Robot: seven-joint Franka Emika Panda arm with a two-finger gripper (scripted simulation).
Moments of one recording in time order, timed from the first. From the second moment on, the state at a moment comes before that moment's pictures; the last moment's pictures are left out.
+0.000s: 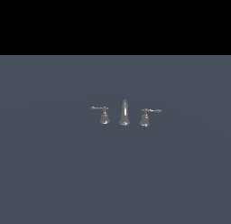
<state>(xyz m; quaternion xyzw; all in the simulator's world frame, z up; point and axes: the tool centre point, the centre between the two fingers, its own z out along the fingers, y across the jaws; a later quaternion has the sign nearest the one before) -0.209 0.054 0.414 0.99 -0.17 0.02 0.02</state>
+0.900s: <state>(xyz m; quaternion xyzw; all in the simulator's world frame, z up) -0.136 0.103 0.318 0.94 -0.35 0.01 0.01</state>
